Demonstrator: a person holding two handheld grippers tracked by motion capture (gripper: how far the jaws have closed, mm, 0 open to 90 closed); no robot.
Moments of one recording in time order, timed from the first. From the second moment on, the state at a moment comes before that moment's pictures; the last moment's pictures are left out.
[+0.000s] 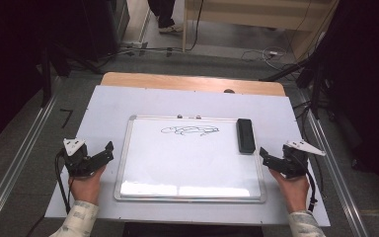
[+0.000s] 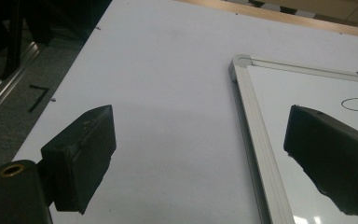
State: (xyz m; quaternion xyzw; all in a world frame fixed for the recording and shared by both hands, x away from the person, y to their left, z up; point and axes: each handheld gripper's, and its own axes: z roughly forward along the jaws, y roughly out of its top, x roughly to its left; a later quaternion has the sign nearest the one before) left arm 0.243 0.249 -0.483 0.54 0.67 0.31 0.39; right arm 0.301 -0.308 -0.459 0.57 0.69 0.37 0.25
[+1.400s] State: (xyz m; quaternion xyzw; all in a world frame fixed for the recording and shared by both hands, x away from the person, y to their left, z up) left arm 0.244 0.250 -0.484 0.55 0.67 0.31 0.40; right arm 0.353 -0.248 -0.459 0.56 0.69 0.37 0.26
